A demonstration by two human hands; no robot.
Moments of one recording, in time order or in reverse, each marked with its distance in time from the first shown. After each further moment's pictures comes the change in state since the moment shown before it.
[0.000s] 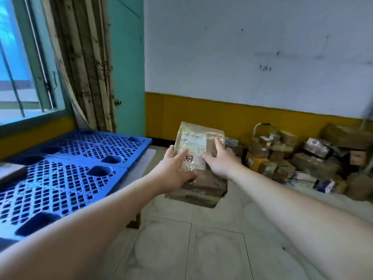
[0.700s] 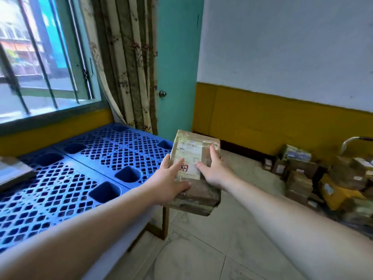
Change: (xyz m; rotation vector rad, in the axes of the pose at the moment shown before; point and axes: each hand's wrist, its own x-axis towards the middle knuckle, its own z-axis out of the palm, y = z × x) left_hand 0.259 -0.155 -0.012 0.048 0.047 -0.359; right_hand 0.330 -0.054 0.141 0.065 -0.310 -0.236
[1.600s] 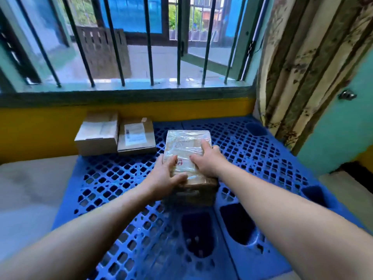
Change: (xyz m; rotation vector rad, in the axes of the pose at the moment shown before) left_hand 0.044 -0.308 -0.116 -0.238 0.519 -0.781; right_hand 0.212 -0.295 0.304 -0.298 -0.678 -0.603
